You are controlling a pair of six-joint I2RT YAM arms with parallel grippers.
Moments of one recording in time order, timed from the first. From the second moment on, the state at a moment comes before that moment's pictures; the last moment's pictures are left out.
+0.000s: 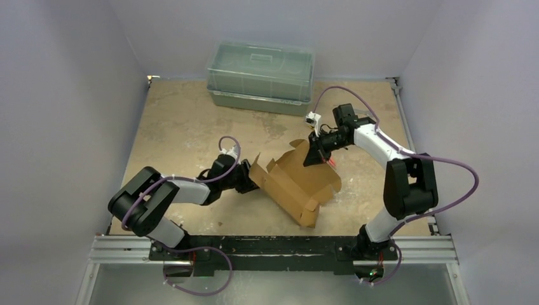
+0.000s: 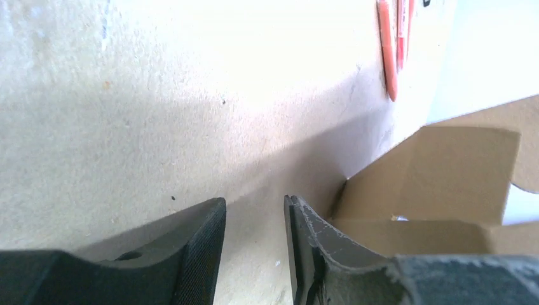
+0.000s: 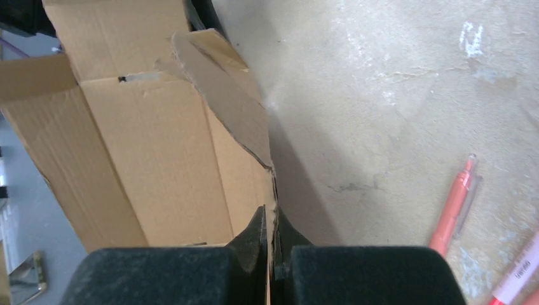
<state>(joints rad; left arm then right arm) -0.61 1.53 0.40 0.53 0.26 -1.06 0.24 1.65 1.15 -0.75 -0.91 -0.47</state>
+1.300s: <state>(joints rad) -0.31 1.15 0.54 0.27 0.40 -0.73 0.40 1.20 1.18 -0.67 -0.38 -0.72</state>
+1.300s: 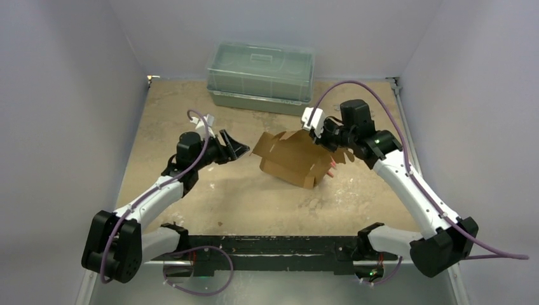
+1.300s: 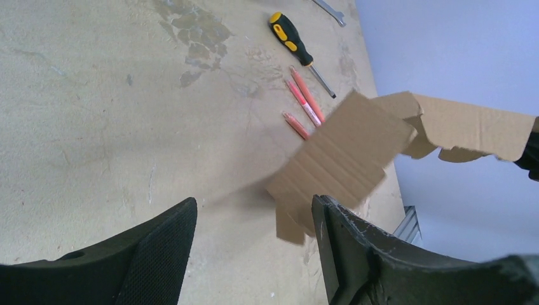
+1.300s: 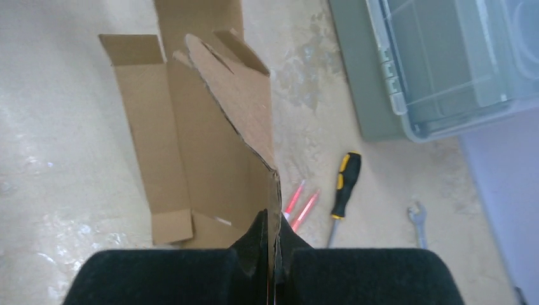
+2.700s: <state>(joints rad) -0.38 0.91 0.54 0.34 0.49 -0.30 0.71 1.27 1.19 -0.59 -0.10 -0.65</state>
